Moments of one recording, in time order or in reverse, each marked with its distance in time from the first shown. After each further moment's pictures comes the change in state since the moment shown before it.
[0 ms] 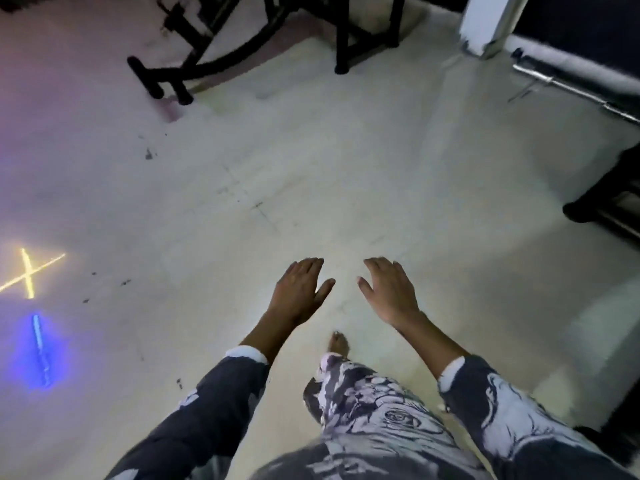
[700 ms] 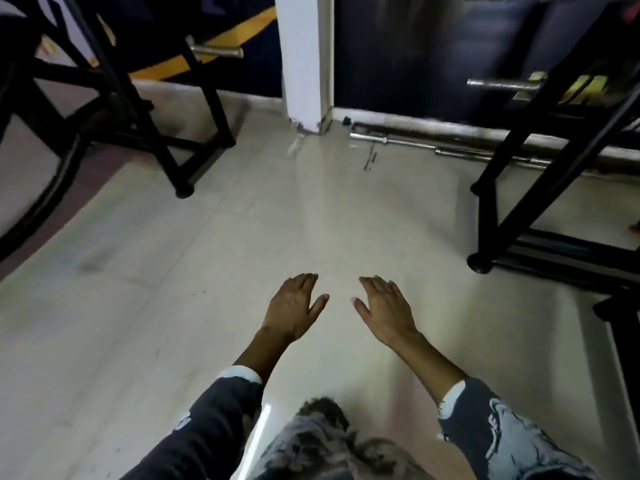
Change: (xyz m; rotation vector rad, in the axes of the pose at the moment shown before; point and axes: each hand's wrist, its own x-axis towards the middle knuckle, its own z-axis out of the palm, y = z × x) left_hand 0.733 0.120 -0.103 0.023 -0.114 0.529; right_hand 0.517 0.269 -0.251 0.081 0.236 0.511
